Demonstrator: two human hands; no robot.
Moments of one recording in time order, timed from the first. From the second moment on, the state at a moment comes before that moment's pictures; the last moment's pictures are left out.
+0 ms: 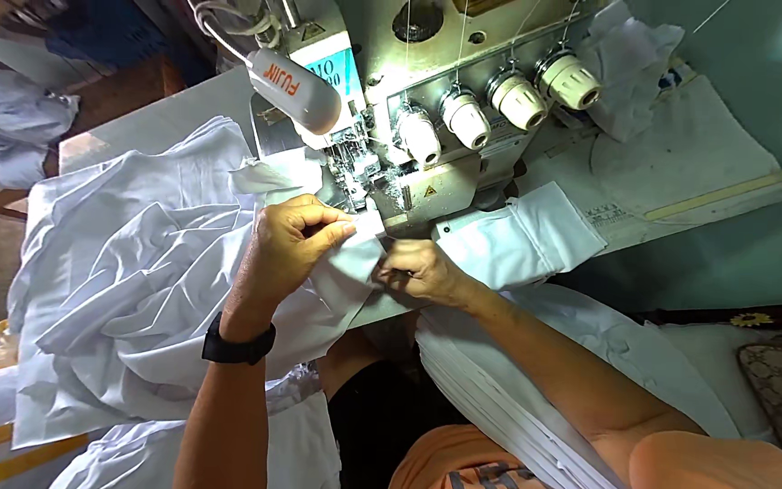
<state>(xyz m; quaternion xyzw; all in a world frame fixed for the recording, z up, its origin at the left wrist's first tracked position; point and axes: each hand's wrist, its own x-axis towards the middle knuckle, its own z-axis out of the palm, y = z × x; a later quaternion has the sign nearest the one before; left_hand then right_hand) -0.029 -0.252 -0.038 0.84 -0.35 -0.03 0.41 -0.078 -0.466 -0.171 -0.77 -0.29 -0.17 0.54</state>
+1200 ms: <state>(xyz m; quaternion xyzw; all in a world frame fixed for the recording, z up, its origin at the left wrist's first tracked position) -0.046 -0.269 -0.073 0.89 -0.30 0.15 0.30 -0.081 -0.437 -0.101 -0.75 -0.06 -0.20 0.63</state>
